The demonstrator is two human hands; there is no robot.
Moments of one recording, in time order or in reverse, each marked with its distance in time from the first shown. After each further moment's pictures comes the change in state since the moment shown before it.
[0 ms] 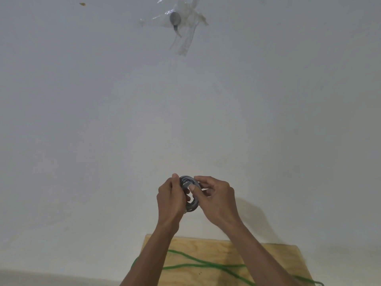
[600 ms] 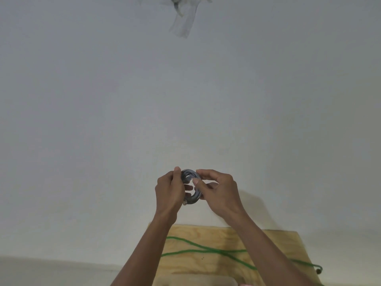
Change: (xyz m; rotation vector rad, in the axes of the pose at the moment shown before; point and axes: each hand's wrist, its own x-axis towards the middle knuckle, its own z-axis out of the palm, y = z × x) left_hand 0.006 -0.011 -0.012 -0.007 -0.051 -0.038; right_hand -0.002 0.018 0.006 0.092 -0.051 0.077
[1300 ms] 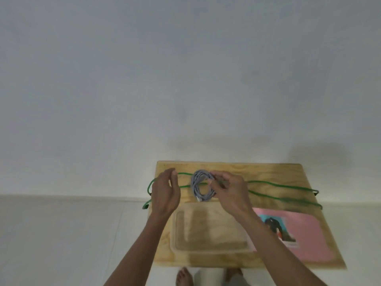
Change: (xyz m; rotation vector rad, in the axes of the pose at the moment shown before) left_hand -0.027 -0.198 -0.094 0.591 -0.080 0.107; right_hand -0.095 0.141 0.065 -0.089 0.075 0.284
